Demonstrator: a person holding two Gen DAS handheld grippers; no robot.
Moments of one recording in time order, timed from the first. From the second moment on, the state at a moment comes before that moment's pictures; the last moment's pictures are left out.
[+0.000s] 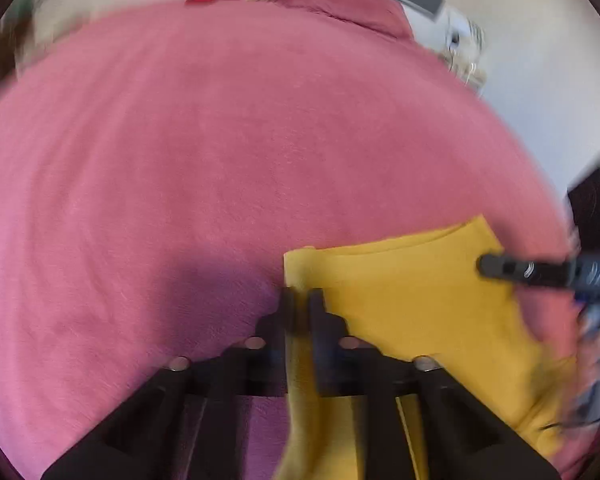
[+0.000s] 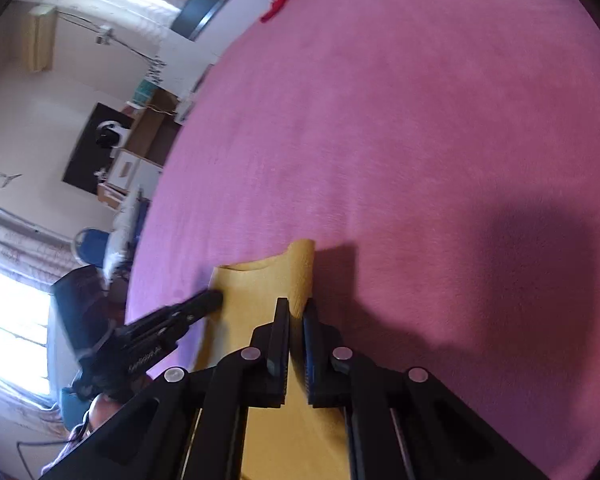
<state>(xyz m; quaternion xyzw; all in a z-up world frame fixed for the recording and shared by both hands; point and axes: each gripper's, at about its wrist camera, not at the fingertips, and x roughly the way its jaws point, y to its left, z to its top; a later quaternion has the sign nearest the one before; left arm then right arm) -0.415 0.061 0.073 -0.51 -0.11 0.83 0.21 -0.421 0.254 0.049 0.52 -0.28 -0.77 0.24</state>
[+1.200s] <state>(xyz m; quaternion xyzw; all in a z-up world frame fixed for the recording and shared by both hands) -0.137 -0.030 0.039 -0.46 -0.19 0.85 0.16 -0.173 0.208 0.006 0.56 -0.30 -0.75 0.18</state>
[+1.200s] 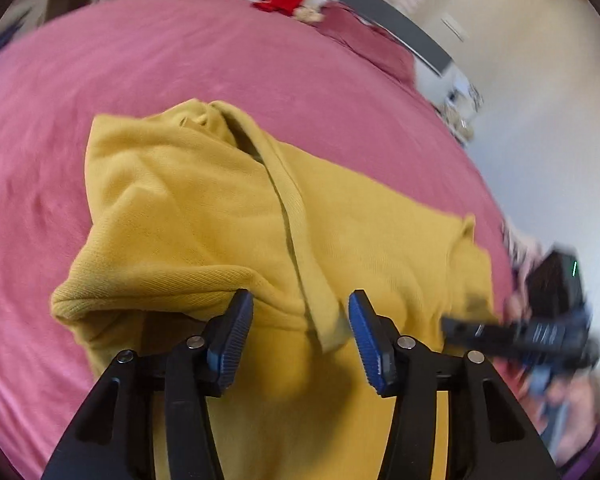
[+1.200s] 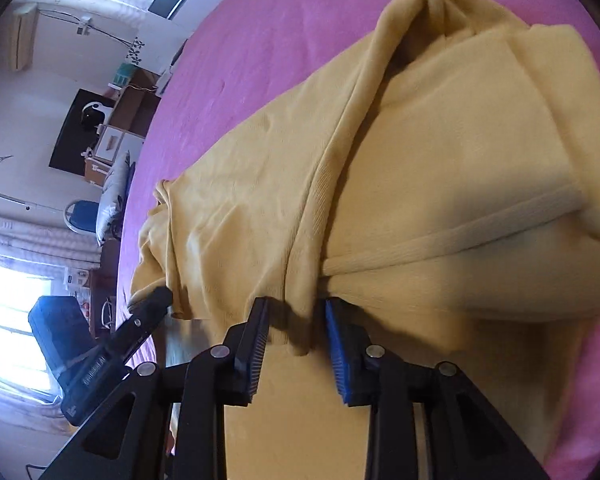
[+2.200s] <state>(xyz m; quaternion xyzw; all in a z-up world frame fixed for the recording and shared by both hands) -0.143 -0.014 0.052 -0.51 -0.20 0.82 0.18 -0.150 0.237 0.037 0.52 -0.26 -0.79 0.19</state>
